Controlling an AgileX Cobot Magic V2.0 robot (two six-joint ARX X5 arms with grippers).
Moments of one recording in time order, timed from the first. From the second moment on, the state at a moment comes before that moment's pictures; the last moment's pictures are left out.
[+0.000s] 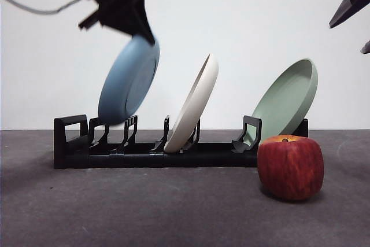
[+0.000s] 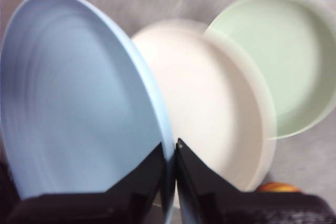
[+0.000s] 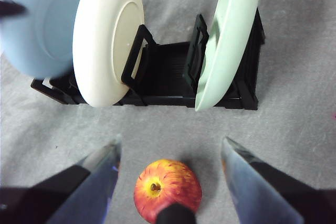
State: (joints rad) left arm -0.39 1.72 1.64 -0.68 0.32 -0.14; right arm 0.05 0.89 0.72 -0.46 -0.49 0.17
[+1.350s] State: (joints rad) left arm -1.34 1.37 1.34 -1.11 -0.63 -0.31; right arm 0.05 0.89 0.72 -0.46 -0.49 0.17
